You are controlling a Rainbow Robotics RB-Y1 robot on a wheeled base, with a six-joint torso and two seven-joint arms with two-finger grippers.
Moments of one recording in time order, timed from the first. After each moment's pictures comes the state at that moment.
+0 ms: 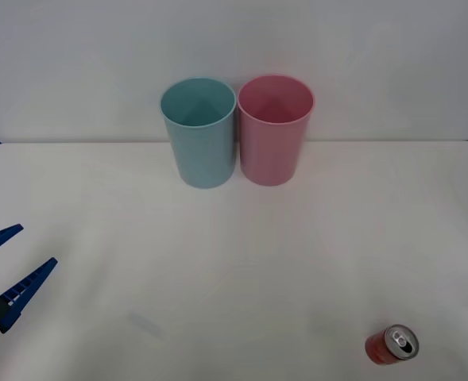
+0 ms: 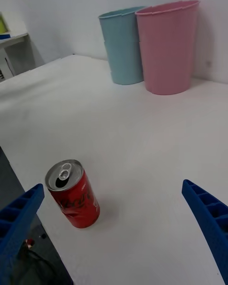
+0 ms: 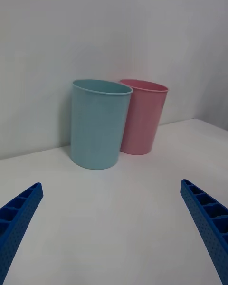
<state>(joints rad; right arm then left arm) 0.41 -0.71 -0.49 -1.27 0.92 -1.57 0.25 0.35 0.40 0.52 -1.66 -0.96 -1.22 0.00</state>
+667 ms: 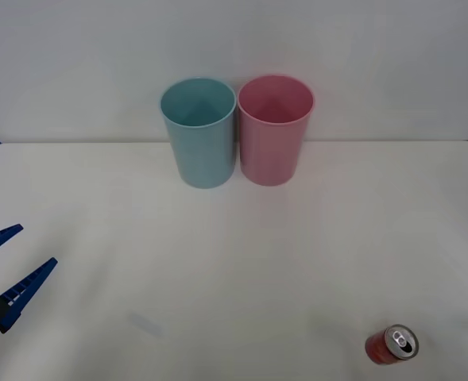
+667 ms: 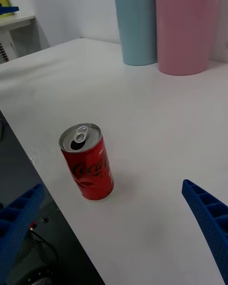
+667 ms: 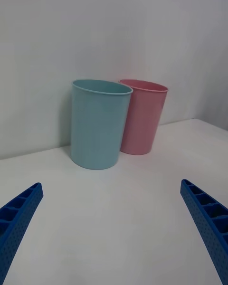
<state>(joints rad) 0.40 -0.70 -0.37 -1.15 0.92 -1.57 0.45 0.35 0.40 0.52 -1.66 -0.96 -1.22 0.00</state>
